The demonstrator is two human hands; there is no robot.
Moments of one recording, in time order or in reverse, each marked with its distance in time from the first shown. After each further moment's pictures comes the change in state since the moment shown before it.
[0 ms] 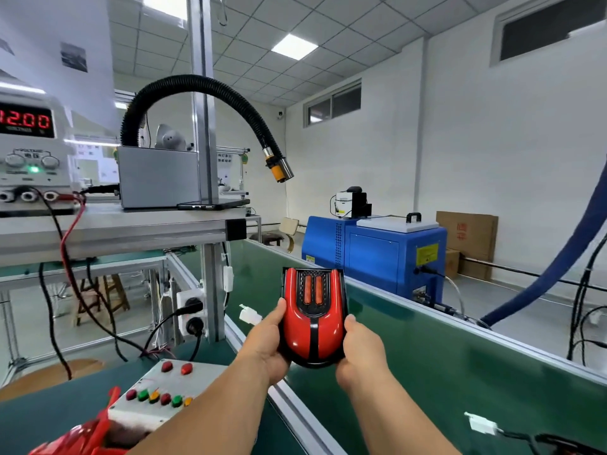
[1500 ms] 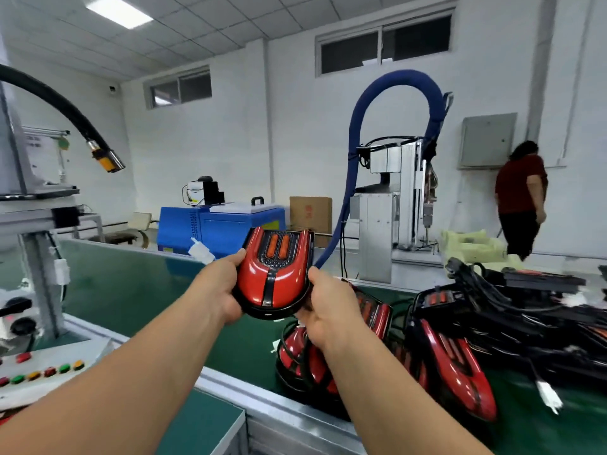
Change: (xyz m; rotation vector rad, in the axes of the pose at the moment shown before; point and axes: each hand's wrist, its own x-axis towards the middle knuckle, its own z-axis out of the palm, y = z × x) left_hand -0.231 -0.047 0.127 0.204 -0.340 -0.119; right_hand -0.233 -0.093 -0.182 0.079 0.165 -0.267
